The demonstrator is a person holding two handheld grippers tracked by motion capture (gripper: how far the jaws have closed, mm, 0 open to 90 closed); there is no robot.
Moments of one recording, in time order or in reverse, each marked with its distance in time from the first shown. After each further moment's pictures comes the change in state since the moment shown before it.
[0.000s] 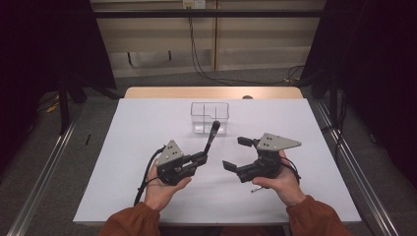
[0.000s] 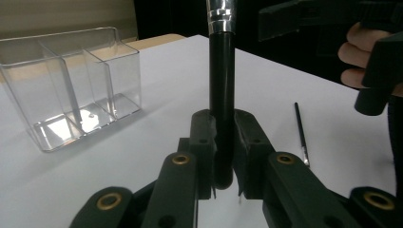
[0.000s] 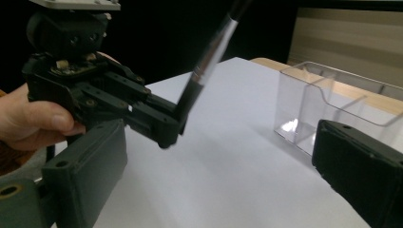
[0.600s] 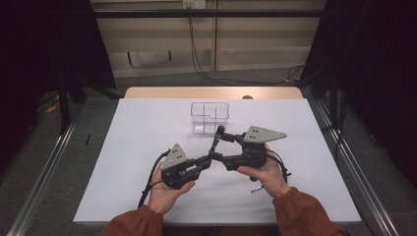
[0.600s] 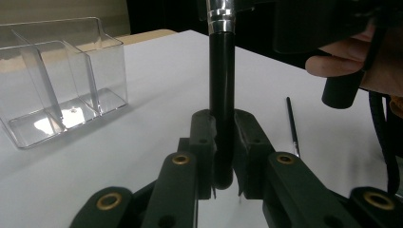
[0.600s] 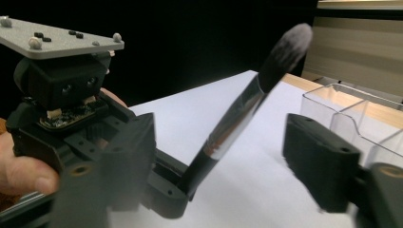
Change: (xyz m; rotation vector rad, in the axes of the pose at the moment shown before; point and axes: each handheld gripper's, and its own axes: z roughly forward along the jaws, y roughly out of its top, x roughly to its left) left arm -0.006 -0.008 0.007 0.007 -0.016 -0.001; right arm 0.000 0.013 0.033 -0.032 0.051 0.001
